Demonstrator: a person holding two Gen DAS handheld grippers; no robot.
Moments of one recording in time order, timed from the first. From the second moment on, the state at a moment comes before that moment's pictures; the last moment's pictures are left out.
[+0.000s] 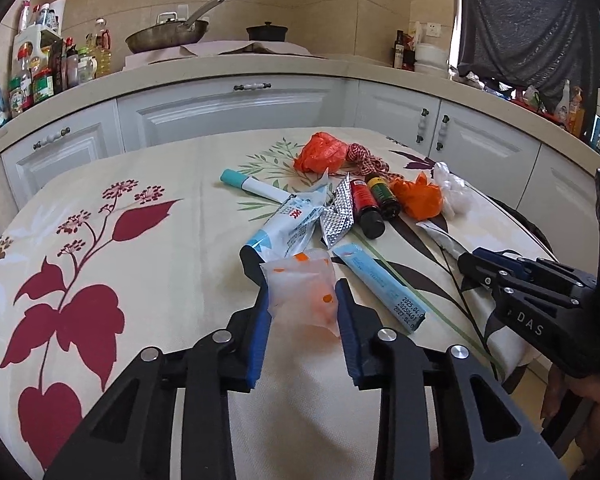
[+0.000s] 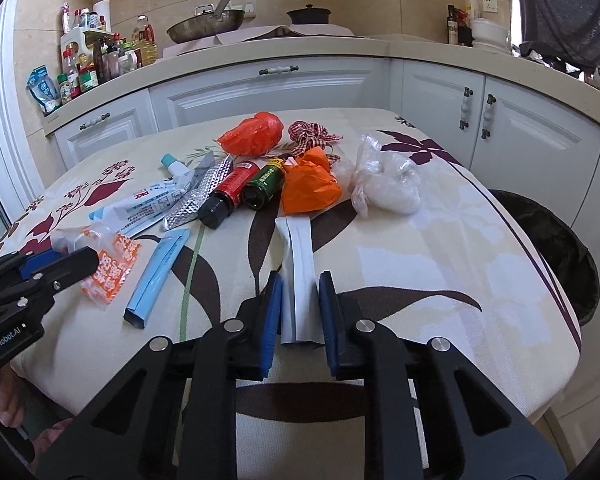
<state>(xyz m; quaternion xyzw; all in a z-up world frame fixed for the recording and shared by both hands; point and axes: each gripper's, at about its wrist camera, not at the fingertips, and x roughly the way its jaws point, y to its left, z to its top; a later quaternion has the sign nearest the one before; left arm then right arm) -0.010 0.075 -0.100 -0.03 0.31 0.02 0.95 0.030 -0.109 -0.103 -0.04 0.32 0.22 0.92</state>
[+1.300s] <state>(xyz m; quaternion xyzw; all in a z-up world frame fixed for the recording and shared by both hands) 0.074 -0.071 -0.029 0.00 0.23 -0.11 0.97 0.064 -0.270 -0.040 0.00 0.23 0.04 0.97</state>
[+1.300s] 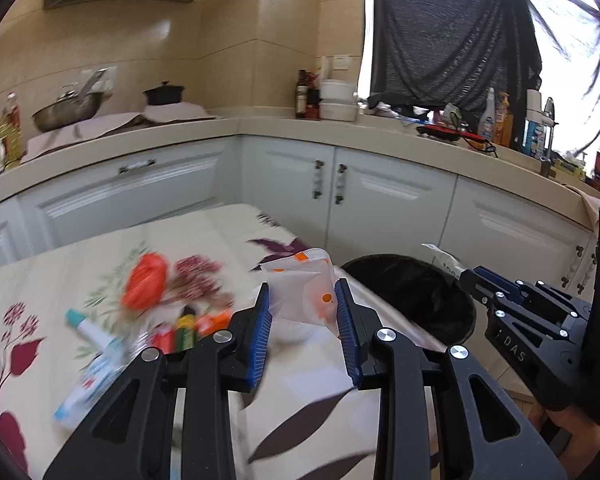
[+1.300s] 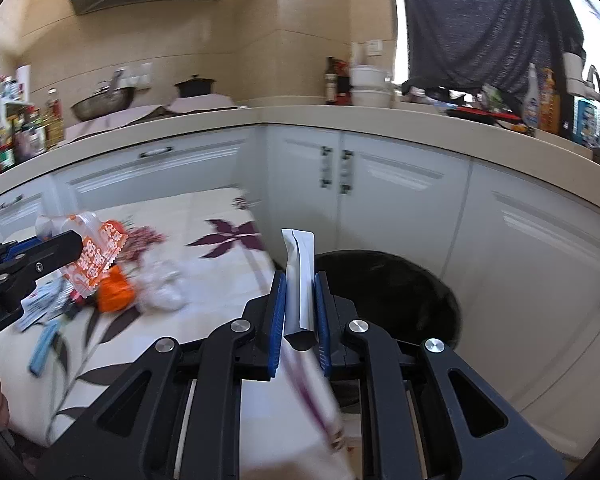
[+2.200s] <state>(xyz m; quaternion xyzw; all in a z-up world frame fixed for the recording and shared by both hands) 0.205 -0.194 -0.065 0.03 0.29 -0.14 0.95 0.165 -0.355 -0.082 0.06 0.25 -0.05 0.97</state>
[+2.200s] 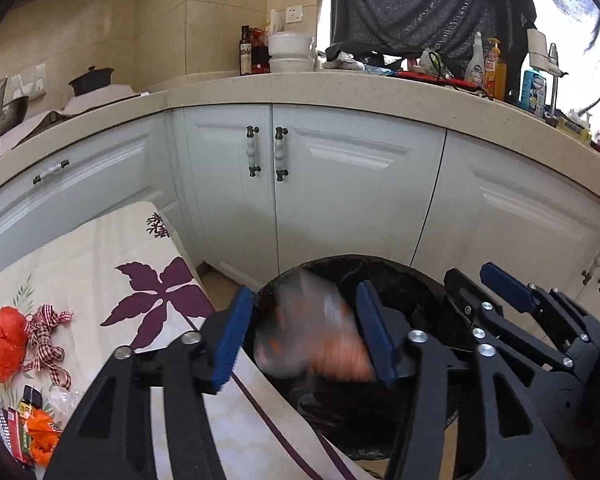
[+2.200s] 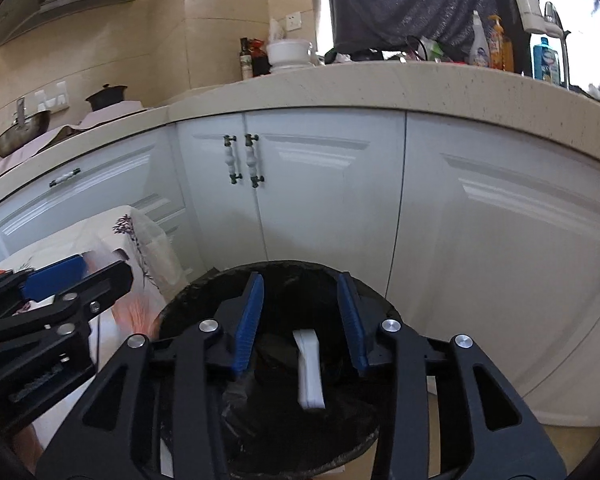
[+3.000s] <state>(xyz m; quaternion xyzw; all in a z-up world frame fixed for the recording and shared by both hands) 0.127 -0.076 -0.033 0.01 0.26 -0.05 0.96 0.100 -0.274 -0.046 0.05 0.23 0.02 0.97</state>
